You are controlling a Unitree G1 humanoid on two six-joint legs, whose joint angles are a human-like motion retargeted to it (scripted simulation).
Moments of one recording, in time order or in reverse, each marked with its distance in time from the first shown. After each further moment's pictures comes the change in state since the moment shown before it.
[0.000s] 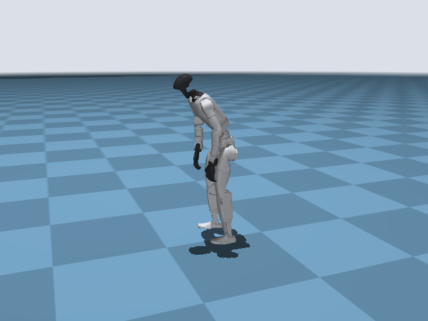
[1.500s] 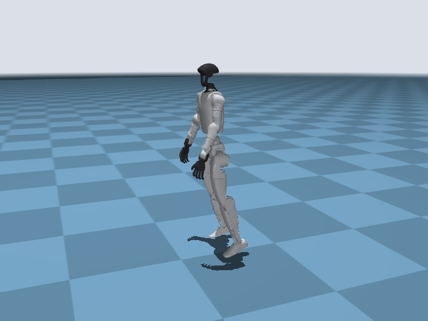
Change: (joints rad) left arm 0.132 -0.157 0.252 0.385 -0.046 -0.020 -0.226; right arm 0.300 -0.052 -0.476 0.359 -0.019 0.063 0.300; waist 0.000 0.068 -0.627; left_leg 0.281 0.076 -0.007 -0.112 0.356 -0.111; right_leg 0.340 0.036 -0.022 -0.155 0.413 0.059
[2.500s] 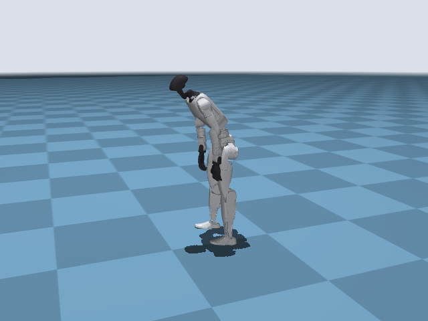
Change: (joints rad) left arm -0.132 0.008 -0.171 -0.151 0.139 0.036 0.272; right arm -0.256 0.159 0.361 -0.249 -0.005 -0.037 -0.293; waist -0.018 -0.039 0.627; left_leg -0.248 -0.069 -0.033 -0.119 -0.221 0.119; right_leg -0.323 -0.022 0.026 -0.078 -0.223 0.007
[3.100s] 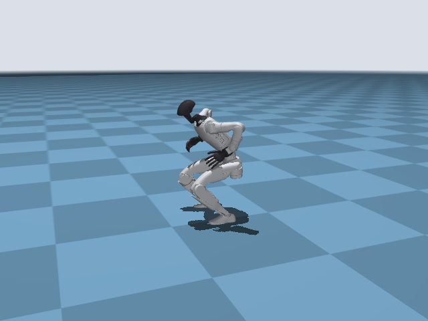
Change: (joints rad) left arm 1.099 0.653 0.411 -1.631 -0.067 -0.478 0.944; right arm 1.341 -0.748 -0.737 -1.603 -0.178 -0.453 -0.734; waist 0.019 0.084 0.000; left_leg -1.244 0.095 -0.170 2.068 -0.670 -0.067; right_leg -1.254 -0.099 0.383 2.087 -0.819 -0.206
